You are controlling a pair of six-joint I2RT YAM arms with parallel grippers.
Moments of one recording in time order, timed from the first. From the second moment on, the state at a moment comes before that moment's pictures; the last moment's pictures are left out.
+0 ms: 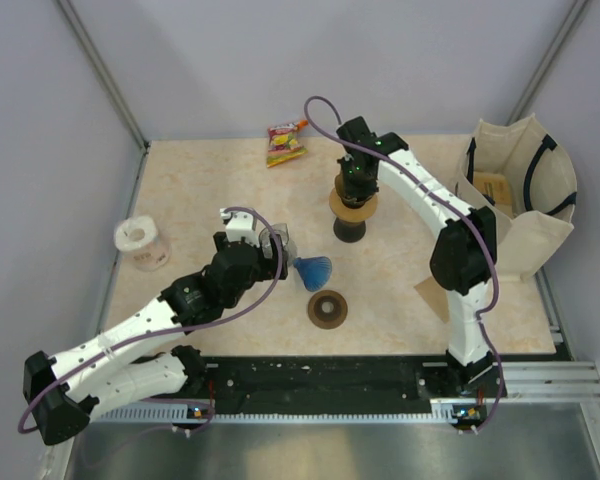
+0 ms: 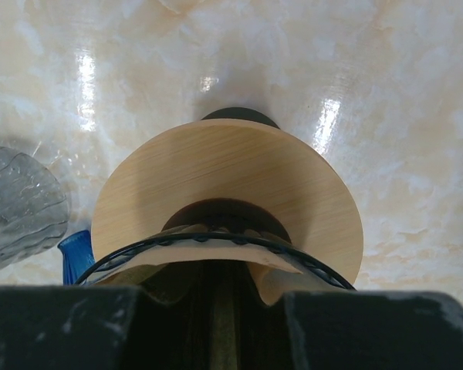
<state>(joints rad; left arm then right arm) -0.88 0.89 0.74 -0.33 -0.52 -0.52 0.53 2.07 2.00 -1.03 0.12 0.33</state>
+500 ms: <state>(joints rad) -0.88 0.89 0.73 -0.33 -0.52 -0.52 0.53 2.09 2.03 -1.04 0.12 0.29</state>
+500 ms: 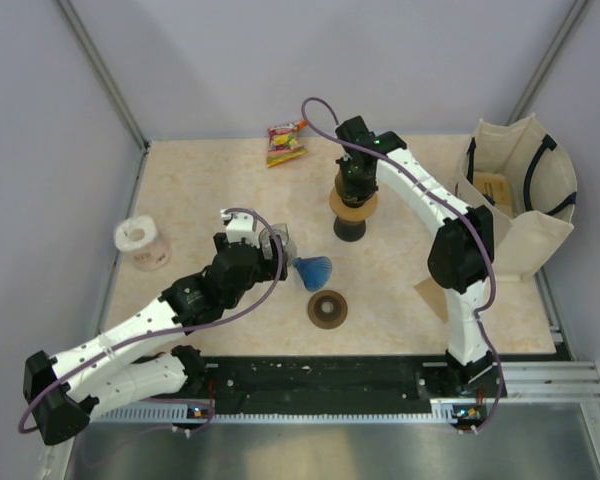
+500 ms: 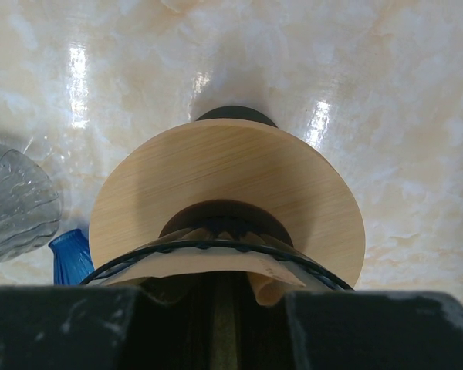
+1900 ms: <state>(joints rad) -0.87 0.89 0.72 -0.33 -0.52 -0.52 0.53 2.12 2.13 -1.08 0.12 0.30</state>
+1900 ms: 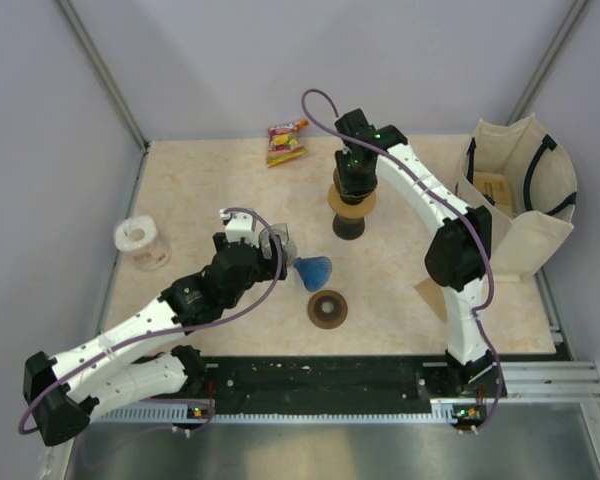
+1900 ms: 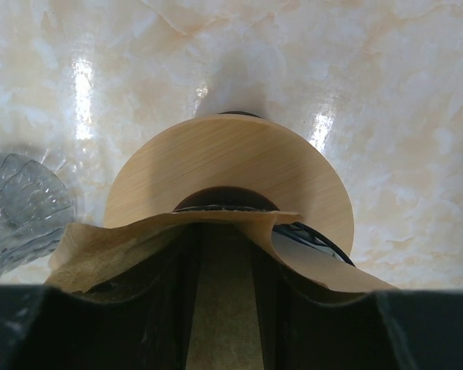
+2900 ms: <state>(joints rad) -0.87 0.89 0.72 -0.33 -0.51 -0.52 0.53 2.12 2.14 -1.08 0.11 0.30</state>
